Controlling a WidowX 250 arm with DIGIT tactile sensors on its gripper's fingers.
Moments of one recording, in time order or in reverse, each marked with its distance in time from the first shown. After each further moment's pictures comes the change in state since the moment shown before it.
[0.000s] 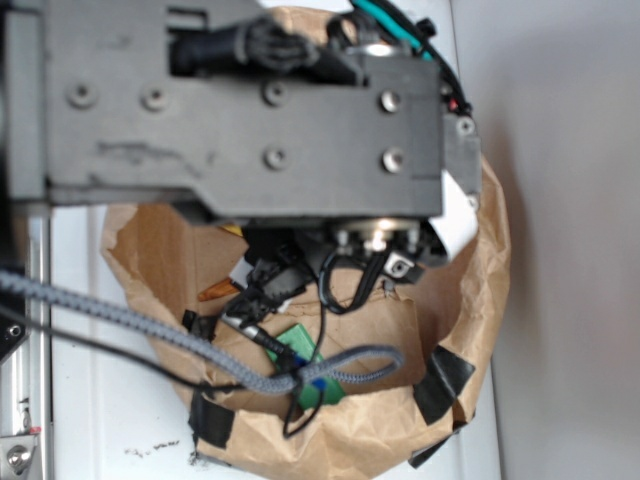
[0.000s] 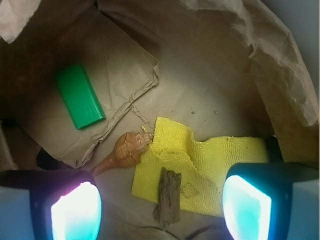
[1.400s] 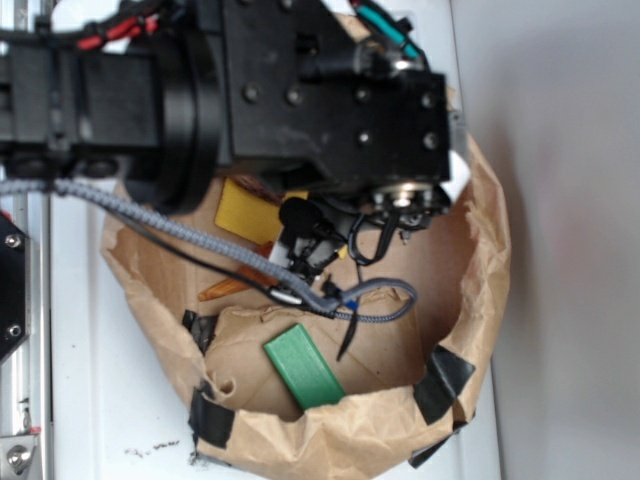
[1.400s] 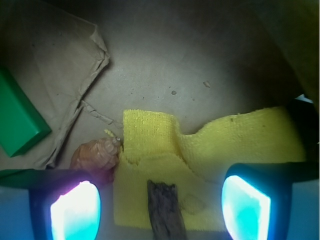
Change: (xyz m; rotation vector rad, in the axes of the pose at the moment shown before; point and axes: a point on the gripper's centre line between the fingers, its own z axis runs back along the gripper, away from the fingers) arm -0.006 0.018 -0.064 -0.020 0.058 0.250
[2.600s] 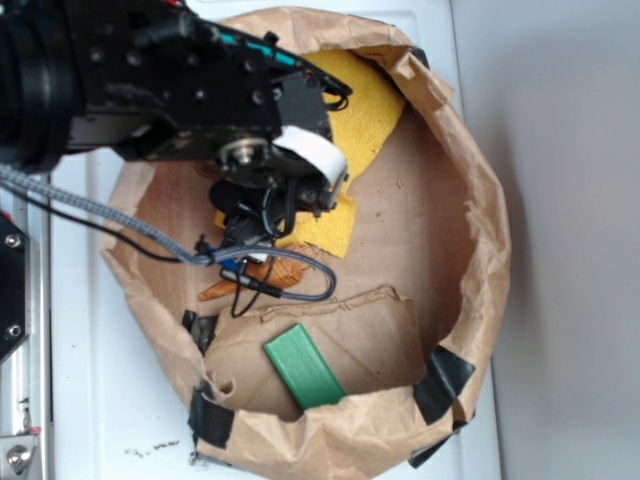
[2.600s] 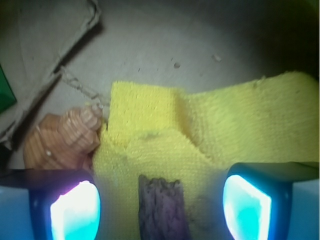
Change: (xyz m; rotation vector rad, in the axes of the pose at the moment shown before) arm -0.026 0.002 -0.037 0.022 -0.190 -0.038
